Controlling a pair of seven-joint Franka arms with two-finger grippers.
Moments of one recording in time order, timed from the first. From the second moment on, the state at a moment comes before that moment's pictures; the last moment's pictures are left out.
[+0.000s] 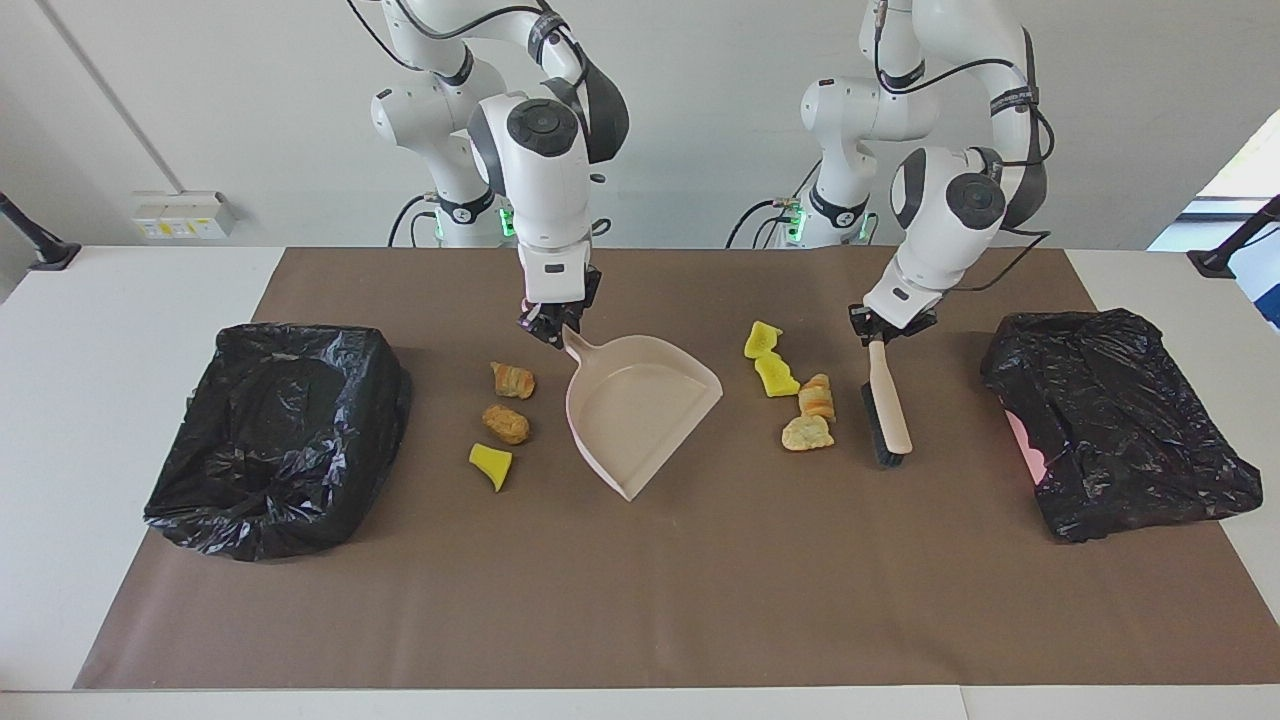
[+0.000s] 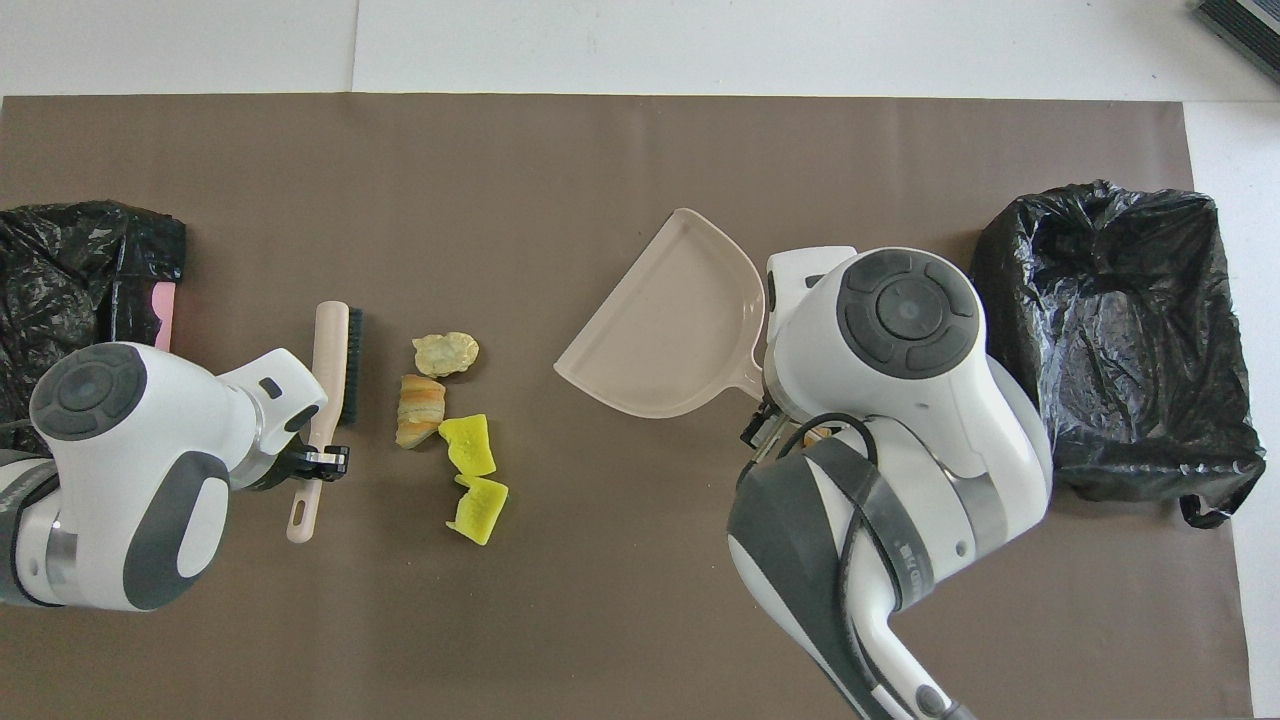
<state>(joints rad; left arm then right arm) -0.17 -0.08 -0.02 -2.34 -0.02 2.11 -0.08 0.54 0.08 -0.09 -1.88 -0.02 1.91 -0.54</state>
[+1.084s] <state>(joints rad) -0.21 -0.06 -0.03 -2.34 -0.02 2.12 -0.03 0.73 0.14 -0.08 -2.06 -0.02 2.04 -0.60</state>
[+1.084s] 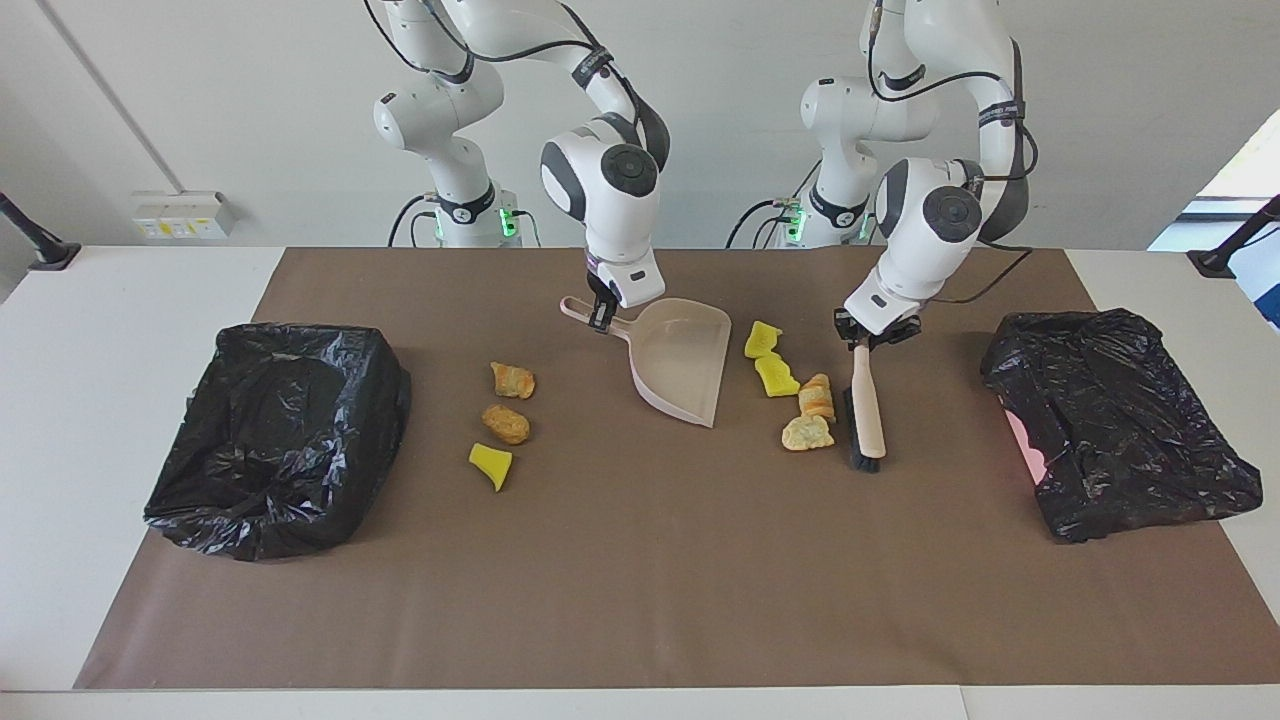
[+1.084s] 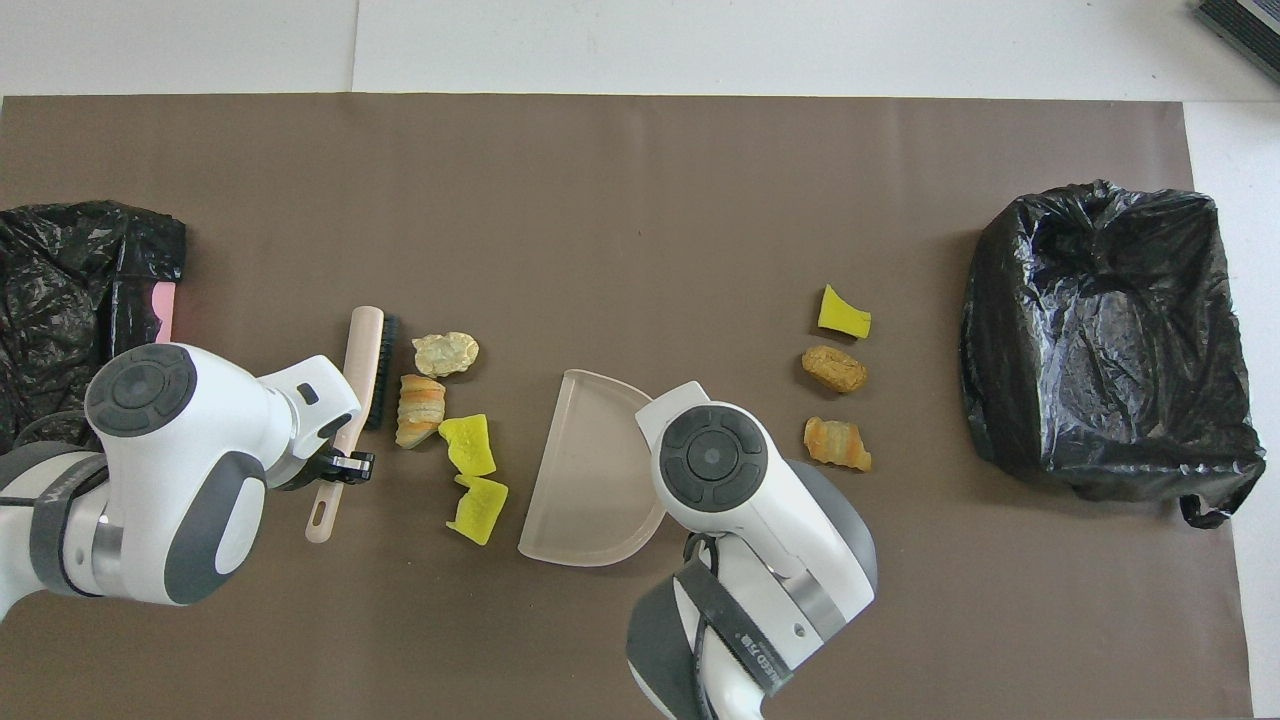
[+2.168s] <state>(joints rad) -0.61 -0.08 -0.04 -2.28 -0.19 2.02 -0.17 0.74 0.15 -0.08 -2.05 -0.02 2.05 -0.57</state>
